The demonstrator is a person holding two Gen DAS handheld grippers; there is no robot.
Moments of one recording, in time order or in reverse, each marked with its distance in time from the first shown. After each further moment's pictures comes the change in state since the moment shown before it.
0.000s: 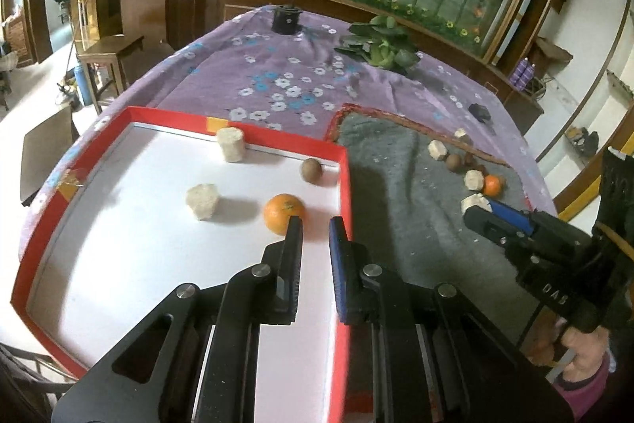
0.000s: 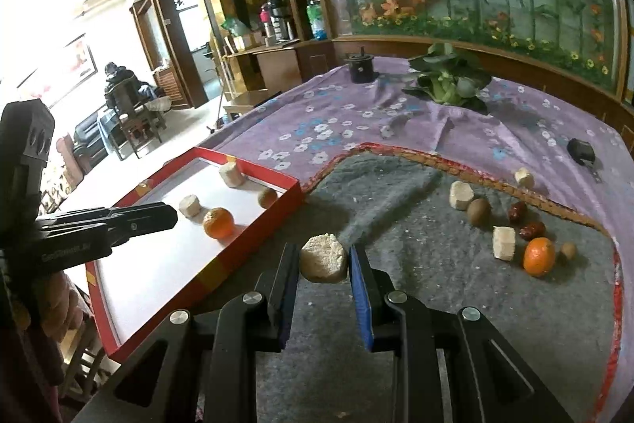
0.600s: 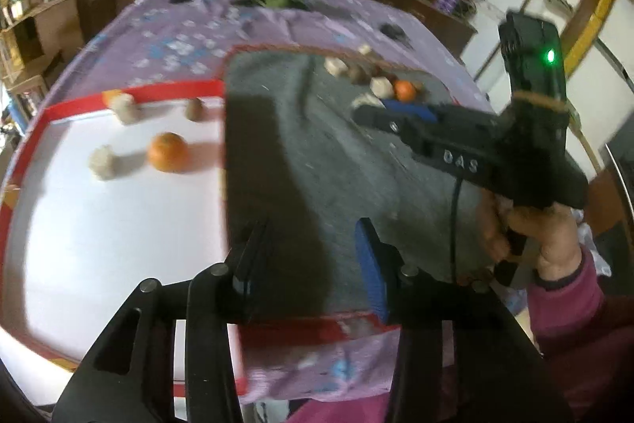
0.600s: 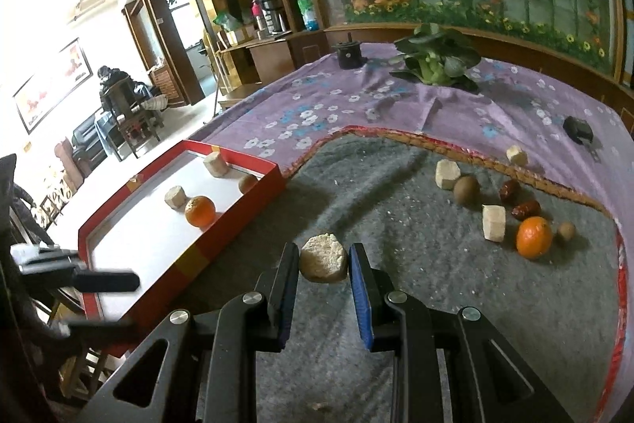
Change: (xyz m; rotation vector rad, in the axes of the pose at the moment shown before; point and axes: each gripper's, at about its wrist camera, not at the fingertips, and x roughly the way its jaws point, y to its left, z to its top) left arm -0.003 -0.067 -0.040 0.238 0.198 -0.214; right arm 0.004 -0.026 -0.011 0.043 0.029 -0.002
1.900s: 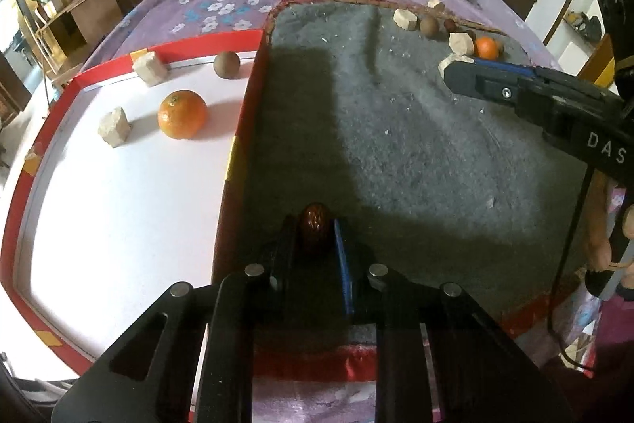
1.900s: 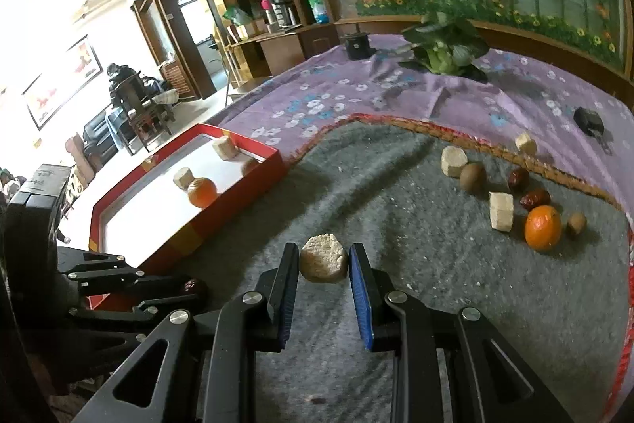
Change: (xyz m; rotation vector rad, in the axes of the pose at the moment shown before) left arm 0.051 0.015 -0.006 -0.013 0.085 0.261; right arm 0.004 -0.006 -0.007 -0.018 0.024 0.052
